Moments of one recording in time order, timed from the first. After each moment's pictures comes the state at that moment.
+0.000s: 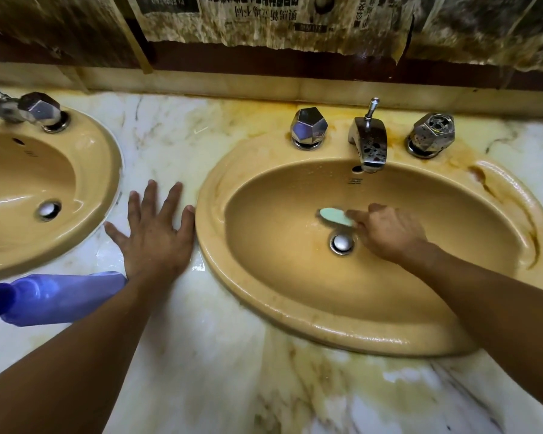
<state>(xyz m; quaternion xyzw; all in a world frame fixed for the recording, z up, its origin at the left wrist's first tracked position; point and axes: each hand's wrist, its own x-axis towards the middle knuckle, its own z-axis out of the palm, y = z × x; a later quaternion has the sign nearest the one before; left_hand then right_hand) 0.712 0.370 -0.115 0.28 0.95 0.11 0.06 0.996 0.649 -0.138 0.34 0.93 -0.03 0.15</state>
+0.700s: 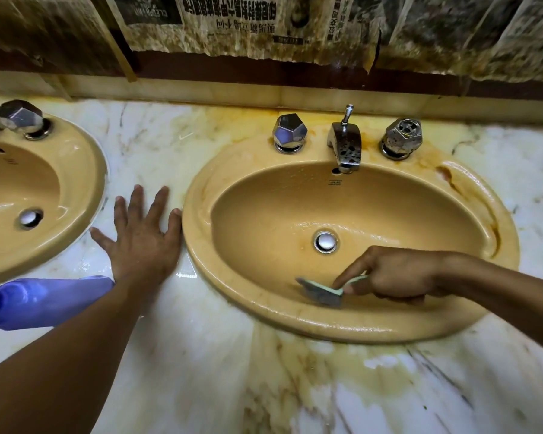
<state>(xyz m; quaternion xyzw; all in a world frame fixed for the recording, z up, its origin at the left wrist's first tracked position) 0.713 0.370 -0.113 0.28 0.95 0.11 0.07 1.039 0.603 -0.043 0.34 0.74 -0.47 0.34</state>
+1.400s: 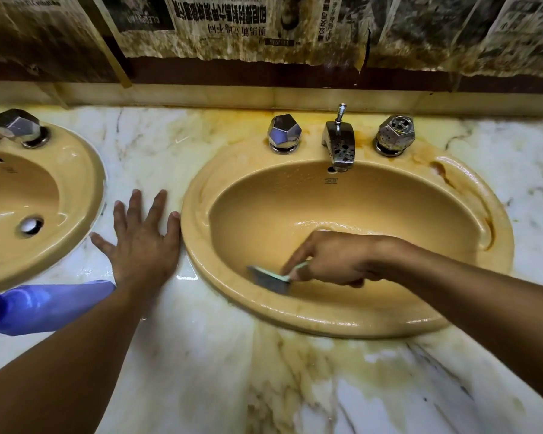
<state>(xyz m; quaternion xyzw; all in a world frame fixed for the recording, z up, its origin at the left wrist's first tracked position) 0.712 0.369 -0.114 0.28 0.95 0.11 0.07 0.971 0.566 -0.032 0.28 0.79 -0.47 0.29</state>
